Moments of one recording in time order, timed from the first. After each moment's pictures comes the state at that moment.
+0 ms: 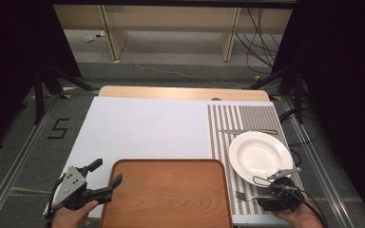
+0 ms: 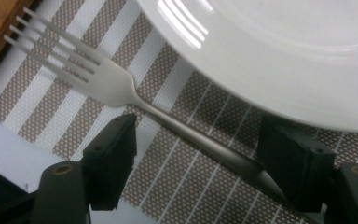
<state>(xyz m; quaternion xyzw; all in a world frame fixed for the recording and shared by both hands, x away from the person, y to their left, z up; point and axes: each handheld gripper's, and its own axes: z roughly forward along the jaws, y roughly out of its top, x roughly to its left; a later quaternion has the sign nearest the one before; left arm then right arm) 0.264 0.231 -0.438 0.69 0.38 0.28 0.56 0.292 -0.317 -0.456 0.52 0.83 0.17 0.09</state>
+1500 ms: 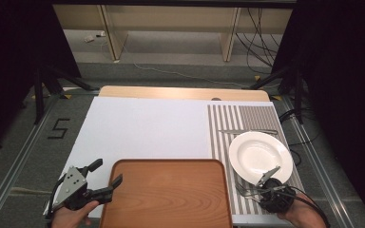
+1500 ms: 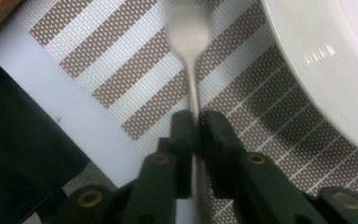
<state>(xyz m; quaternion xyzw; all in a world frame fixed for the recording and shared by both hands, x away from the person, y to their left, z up) 0.263 0.230 -0.439 0.69 0.38 0.28 0.55 0.297 -0.296 -0.450 0.38 0.92 0.08 0.05</state>
